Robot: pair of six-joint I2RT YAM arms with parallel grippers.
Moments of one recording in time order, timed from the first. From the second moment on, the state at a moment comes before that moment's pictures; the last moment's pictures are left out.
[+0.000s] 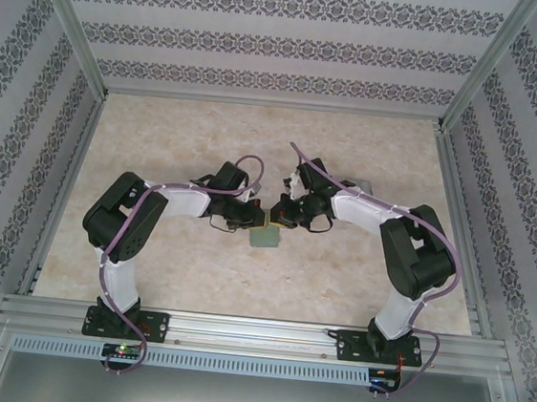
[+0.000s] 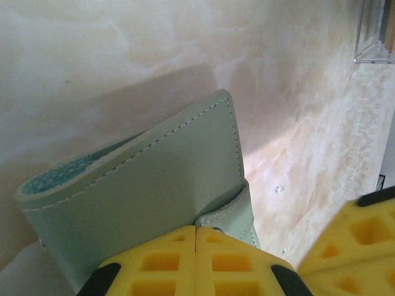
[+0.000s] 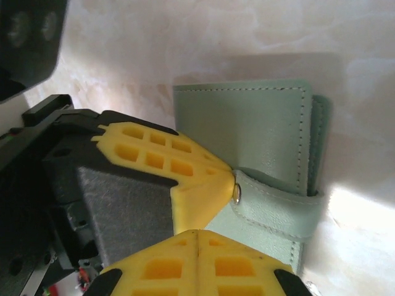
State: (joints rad) left arm -0.51 1.88 0.99 -0.10 0.59 -0.68; right arm 0.51 1.80 1.08 -0.40 -0.64 0.64
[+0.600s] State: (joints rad) left arm -0.51 1.88 0.99 -0.10 0.60 -0.68; right arm 0.51 1.92 1.15 -0.49 -0.70 0.68
